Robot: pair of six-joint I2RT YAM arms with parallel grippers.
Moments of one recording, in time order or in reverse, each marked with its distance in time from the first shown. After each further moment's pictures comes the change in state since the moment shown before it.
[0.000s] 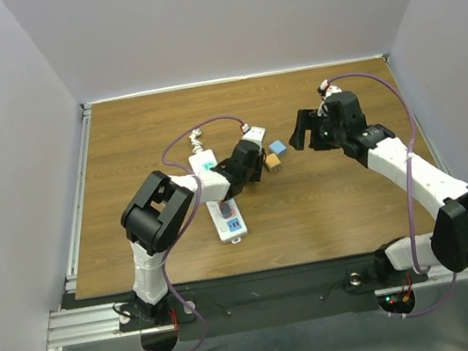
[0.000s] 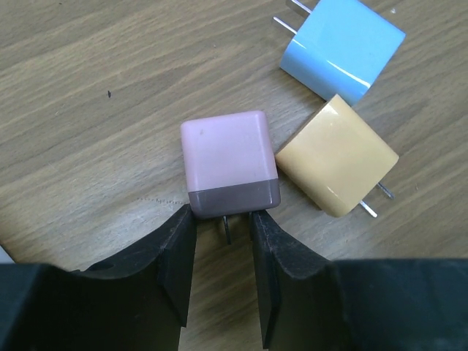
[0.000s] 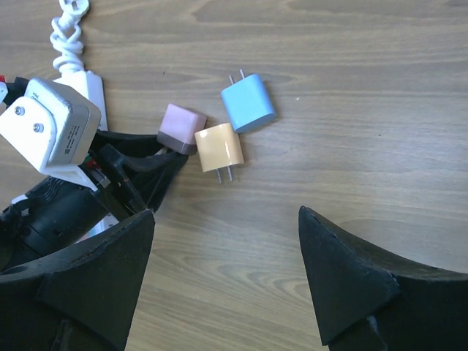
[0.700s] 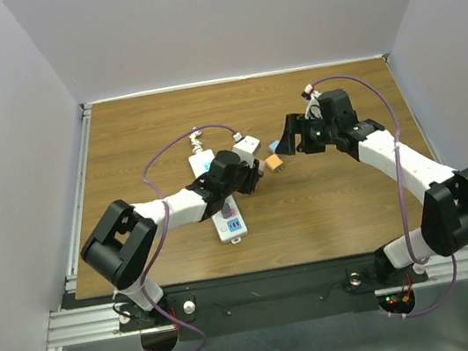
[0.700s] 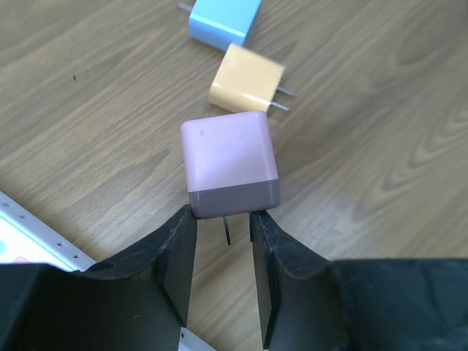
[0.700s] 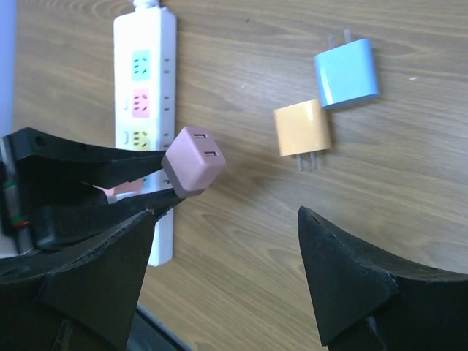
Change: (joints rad) left arm 0.000 -0.329 -0.274 0.071 0.221 0.099; right arm 0.000 0.100 0.038 0.004 -0.280 -0.002
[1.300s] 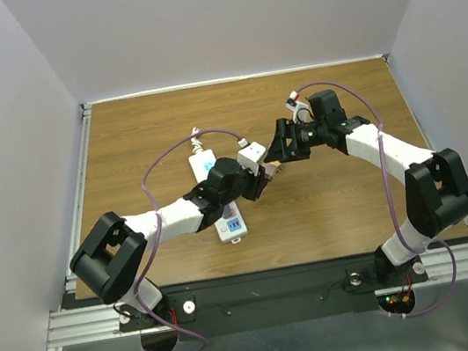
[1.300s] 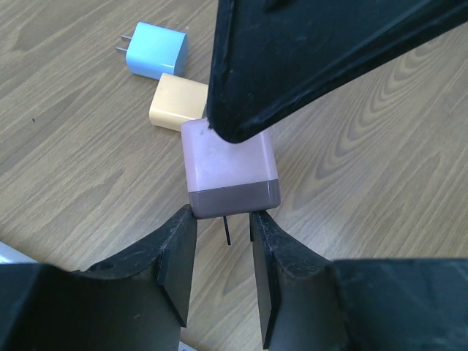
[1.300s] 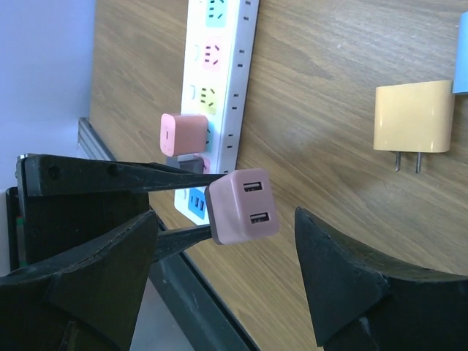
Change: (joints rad) left arm -0.055 -0.114 -0.076 0.076 0.073 0.043; right arm 0.000 0.151 0.041 0.040 -0.338 0.045
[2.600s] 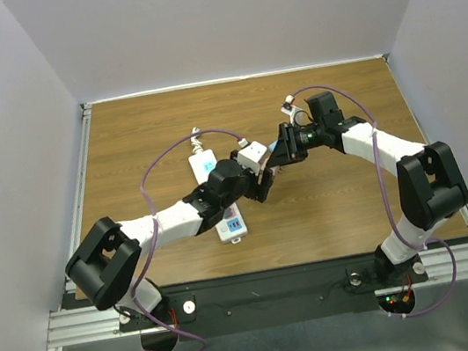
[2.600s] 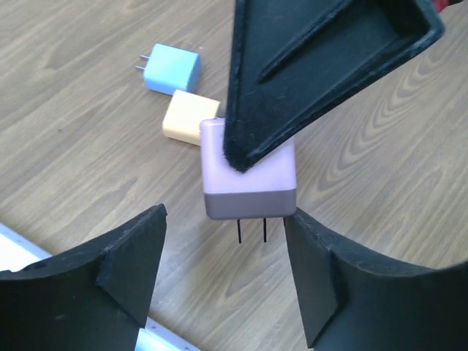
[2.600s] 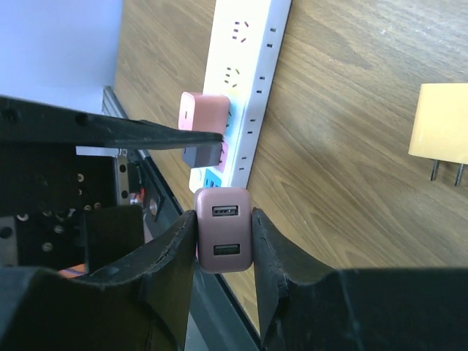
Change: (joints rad) left arm -0.036 -0.038 0.000 0.000 -0.087 0.009; right arm -0.008 0.071 -0.001 0.024 -0.165 -0.033
